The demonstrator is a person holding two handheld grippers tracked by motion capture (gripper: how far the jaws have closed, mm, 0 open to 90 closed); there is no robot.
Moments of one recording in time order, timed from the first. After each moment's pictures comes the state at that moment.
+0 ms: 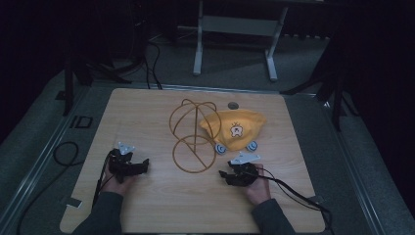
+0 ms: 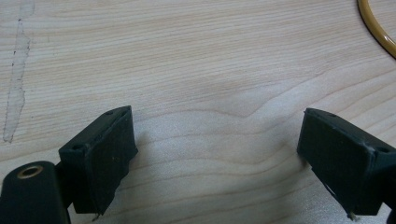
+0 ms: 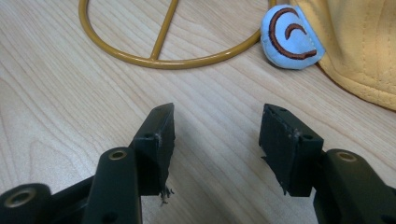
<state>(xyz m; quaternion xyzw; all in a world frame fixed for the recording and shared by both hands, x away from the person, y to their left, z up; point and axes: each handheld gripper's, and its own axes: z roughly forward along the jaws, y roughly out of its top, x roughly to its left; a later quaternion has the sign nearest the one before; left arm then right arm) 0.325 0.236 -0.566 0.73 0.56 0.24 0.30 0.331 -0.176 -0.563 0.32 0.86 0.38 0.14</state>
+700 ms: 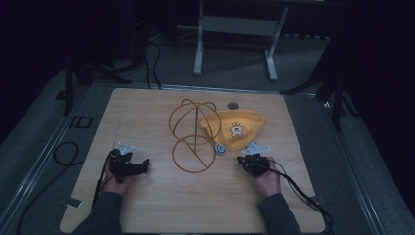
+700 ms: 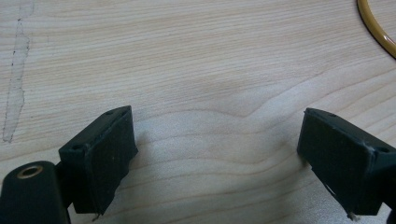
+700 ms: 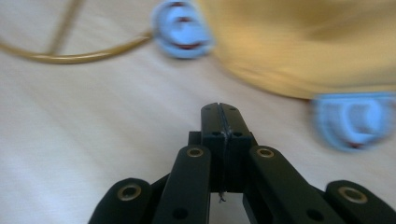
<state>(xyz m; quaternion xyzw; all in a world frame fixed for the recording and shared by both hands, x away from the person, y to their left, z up) 0.325 0.235 -0.566 0.73 0.57 0.24 0.30 0.358 -0.212 -0.545 0.37 0.85 0.32 0.20</state>
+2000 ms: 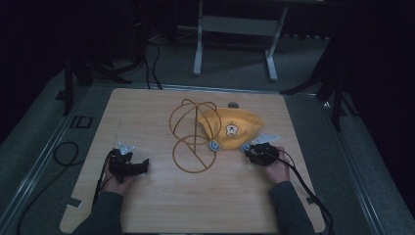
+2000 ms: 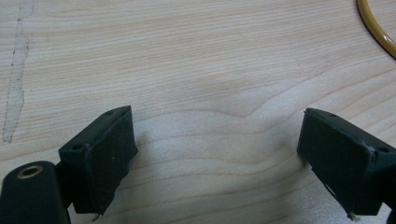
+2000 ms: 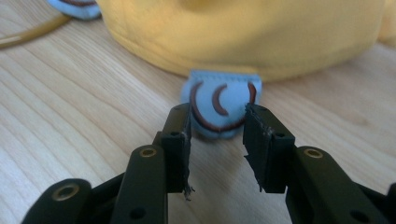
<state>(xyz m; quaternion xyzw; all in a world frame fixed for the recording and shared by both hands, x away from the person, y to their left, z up) 0.325 0.235 -0.566 0.73 0.57 0.24 0.30 0.395 -0.243 -0.550 0.37 0.85 0.32 0.21</state>
